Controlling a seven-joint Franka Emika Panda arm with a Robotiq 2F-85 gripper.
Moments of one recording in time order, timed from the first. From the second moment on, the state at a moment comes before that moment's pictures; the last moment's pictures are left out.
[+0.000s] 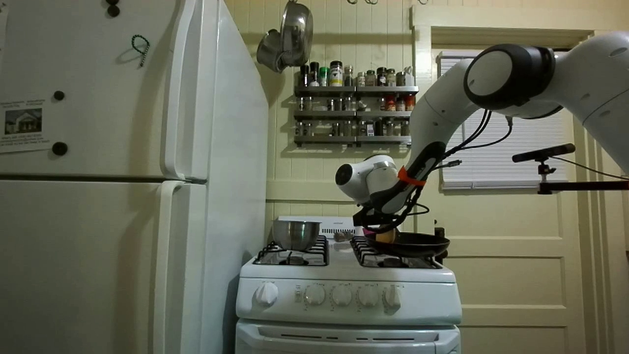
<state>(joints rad) -0.07 0.46 -0.06 -1.65 -1.41 2.09 1.86</state>
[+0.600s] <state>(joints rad) -0.04 0.40 -0.03 -1.76 -1.41 2.09 1.84</state>
